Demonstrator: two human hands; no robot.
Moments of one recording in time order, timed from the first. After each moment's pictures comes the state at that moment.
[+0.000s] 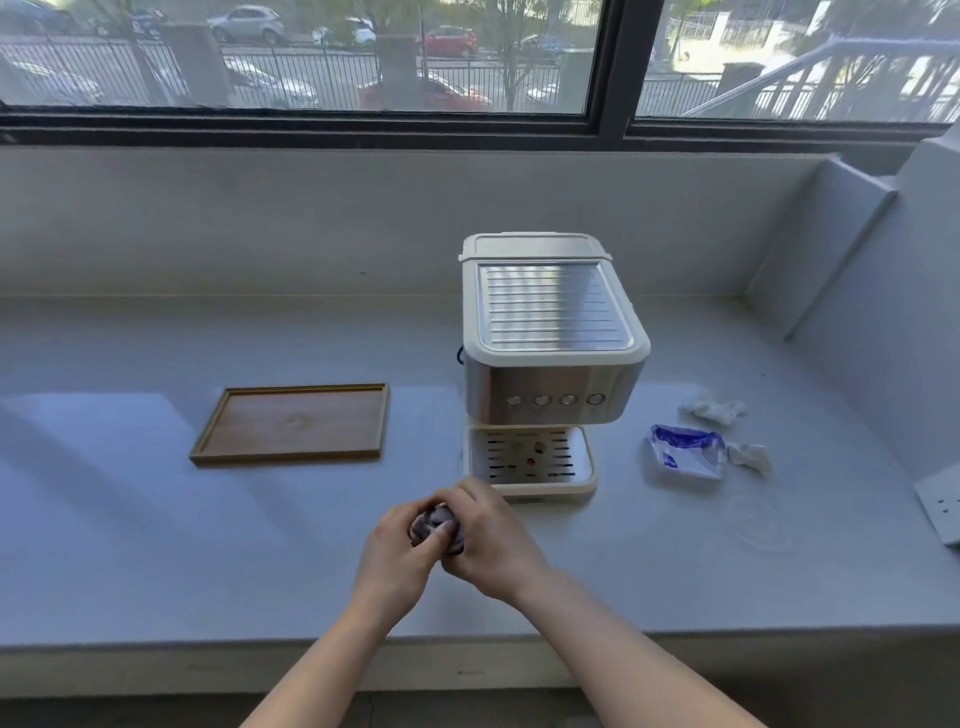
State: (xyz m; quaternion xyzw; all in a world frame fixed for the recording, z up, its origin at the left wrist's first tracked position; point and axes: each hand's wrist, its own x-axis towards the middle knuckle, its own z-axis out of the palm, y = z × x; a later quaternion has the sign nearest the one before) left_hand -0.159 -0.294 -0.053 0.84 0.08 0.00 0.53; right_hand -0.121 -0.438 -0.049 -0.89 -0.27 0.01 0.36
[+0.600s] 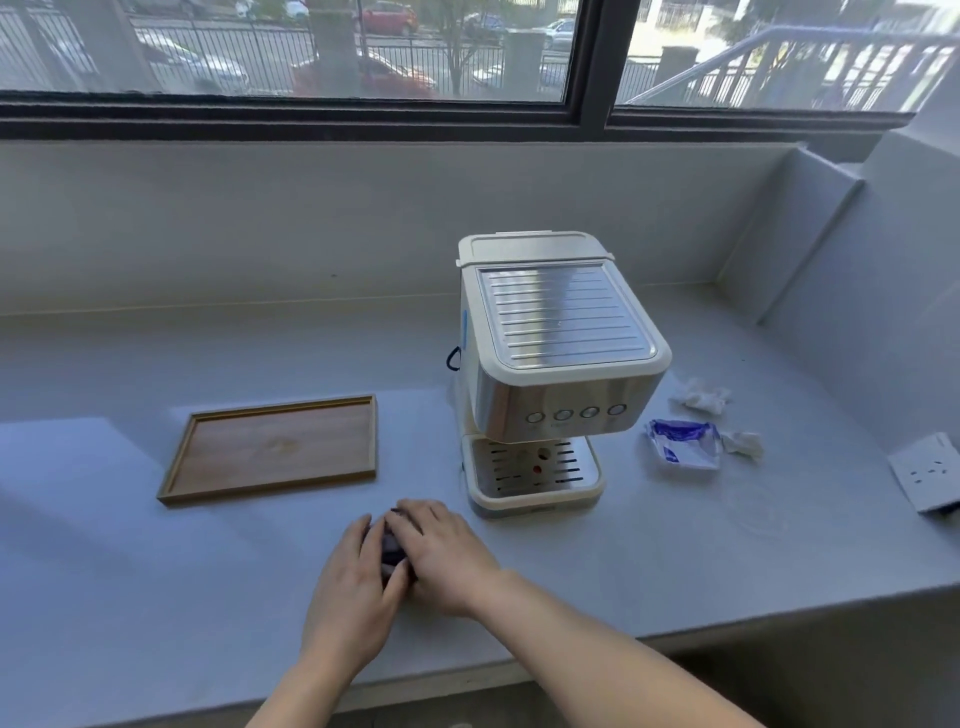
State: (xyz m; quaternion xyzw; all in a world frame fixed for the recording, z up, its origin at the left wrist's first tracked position) left_hand -0.148 -0.222 -0.092 0.95 0.03 -0.03 0.30; right_hand -0.097 -0.366 -0.086 -0.93 -0.29 0.10 0.18
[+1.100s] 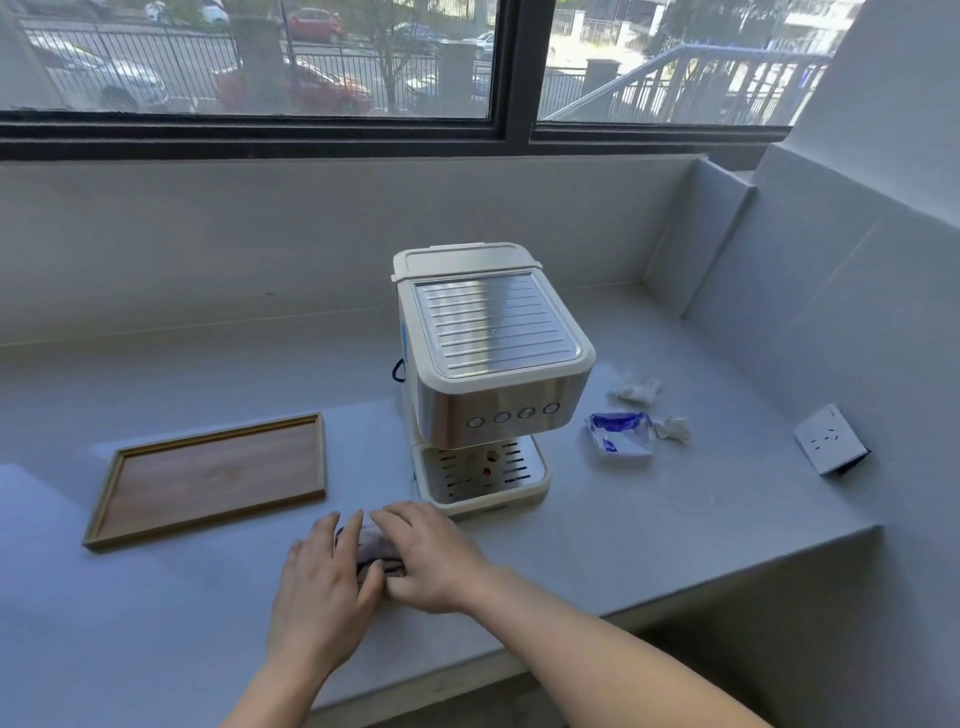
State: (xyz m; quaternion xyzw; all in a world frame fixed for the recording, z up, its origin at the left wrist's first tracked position) left_hand -0.134 -0.236 -0.063 0.98 -0.04 -0.01 0.18; right_hand -0.102 -0.401 -0.057 -0.94 -0.23 0.09 0.24
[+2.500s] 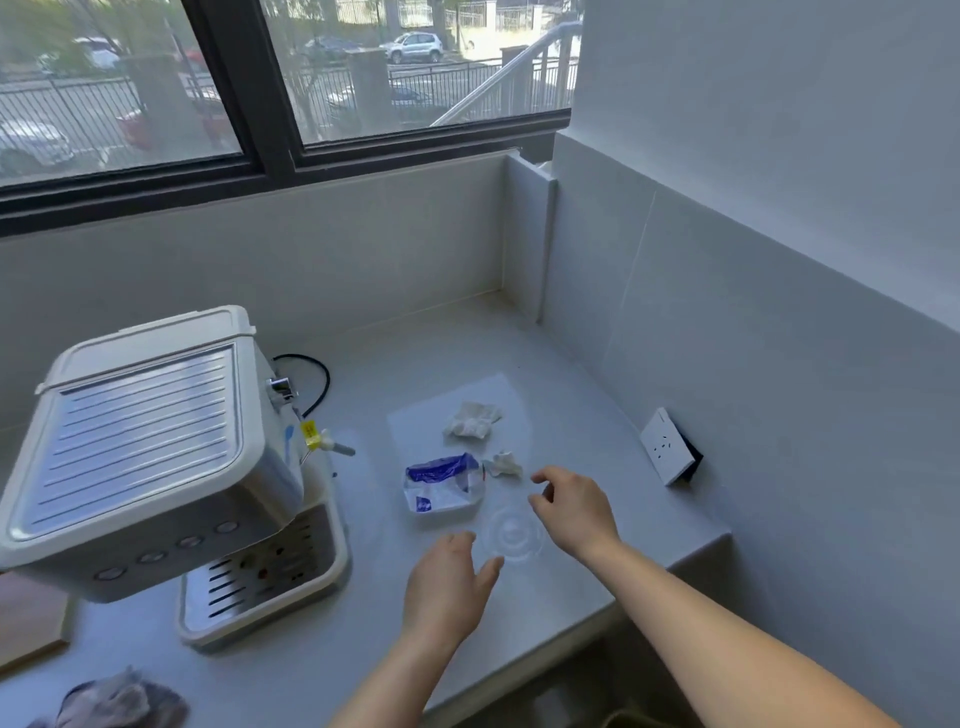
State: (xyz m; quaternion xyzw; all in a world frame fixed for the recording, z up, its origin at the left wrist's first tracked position) left_hand -0.088 -0.632 -0.063 0.95 -0.12 -0.14 0.25; right_hand -0.077 -0.824 -0.045 -0.93 0.20 0.03 0.32
